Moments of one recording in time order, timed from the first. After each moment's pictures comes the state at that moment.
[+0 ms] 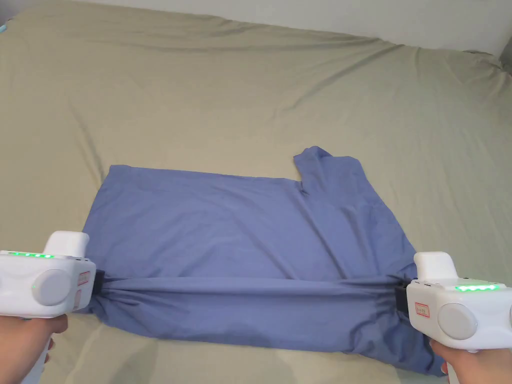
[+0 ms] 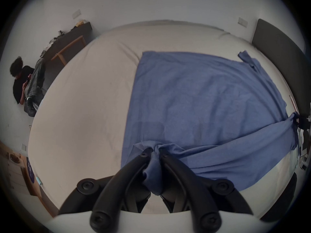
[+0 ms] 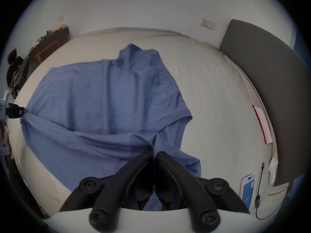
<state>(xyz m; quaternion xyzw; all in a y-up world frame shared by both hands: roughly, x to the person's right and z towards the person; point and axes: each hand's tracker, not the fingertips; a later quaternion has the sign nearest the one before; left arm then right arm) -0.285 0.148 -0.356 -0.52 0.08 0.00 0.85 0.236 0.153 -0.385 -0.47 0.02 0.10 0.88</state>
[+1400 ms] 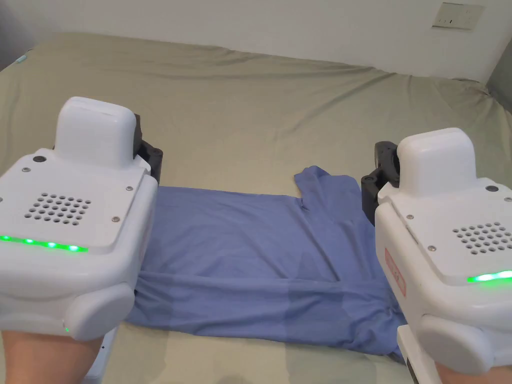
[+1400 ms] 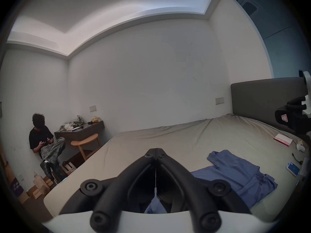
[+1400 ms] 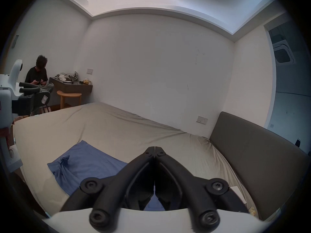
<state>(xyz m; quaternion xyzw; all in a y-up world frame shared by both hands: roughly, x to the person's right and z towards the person) -0.170 0.387 -0.255 -0.06 0.07 -0.09 0.99 0.104 0.389 -0.271 -0.08 0.07 0.17 0.98</state>
